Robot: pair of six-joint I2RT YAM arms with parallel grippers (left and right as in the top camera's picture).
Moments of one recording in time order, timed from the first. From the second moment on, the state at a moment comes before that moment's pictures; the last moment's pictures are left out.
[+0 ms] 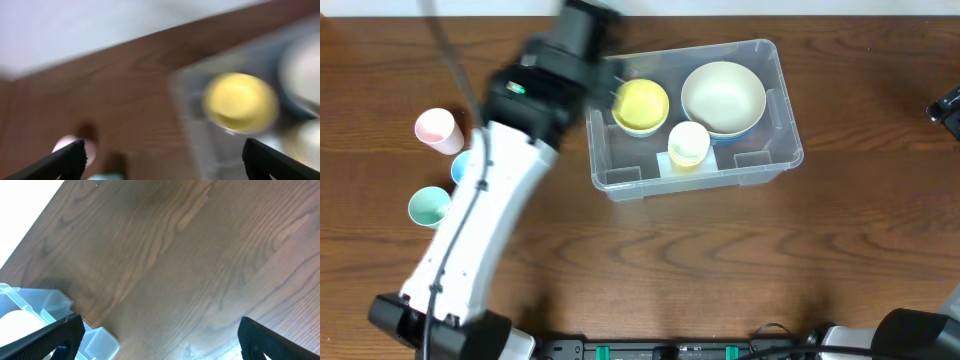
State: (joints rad) left arm -0.35 1.66 1.86 -1.04 -0.37 -0.07; right arm -0.51 1.54 1.72 -1.20 -0.01 0.44
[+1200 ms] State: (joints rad) left arm 0.25 2.20 1.86 -1.06 -0.17 -0.30; right arm -0.51 1.54 1.72 -1.20 -0.01 0.44
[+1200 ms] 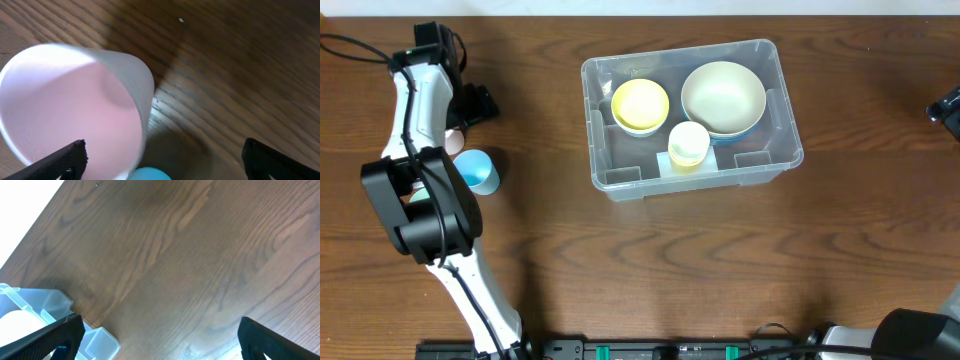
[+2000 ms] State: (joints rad) left arm 0.25 2.17 1.86 -1.07 -0.06 -0.30; right arm -0.51 1.54 1.72 -1.20 -0.01 0.44
